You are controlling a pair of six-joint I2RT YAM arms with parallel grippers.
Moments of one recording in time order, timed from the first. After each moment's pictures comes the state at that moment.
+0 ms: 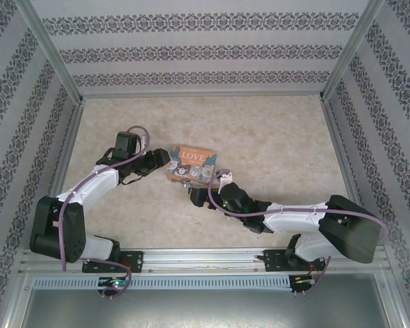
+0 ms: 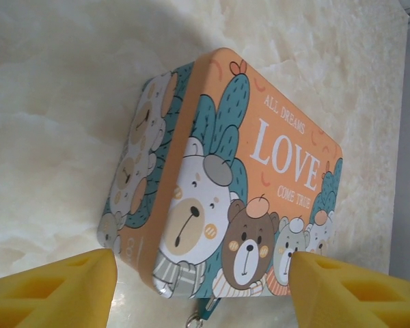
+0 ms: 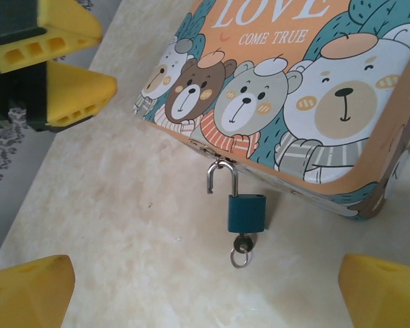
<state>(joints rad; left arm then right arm) -0.17 1.39 0.82 -0.28 0.48 -0.66 1.00 1.34 0.43 0.44 0.14 0.86</state>
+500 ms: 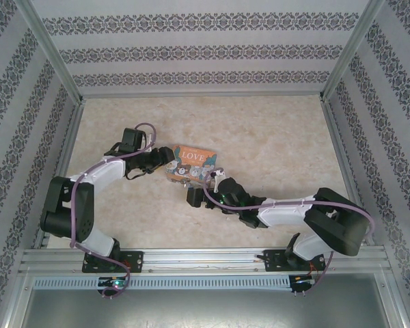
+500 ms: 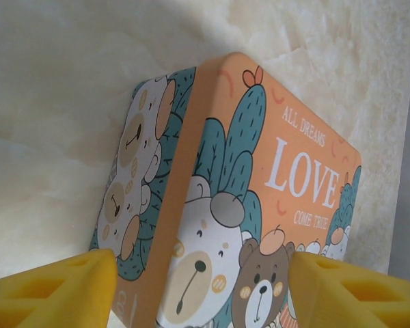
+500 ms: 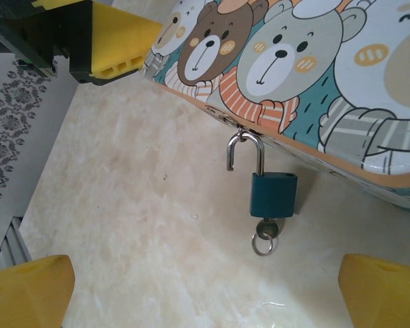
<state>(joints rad) -0.17 1.56 0.88 -0.24 0.54 -0.63 0.95 1.47 0.47 0.50 -0.05 0.86</state>
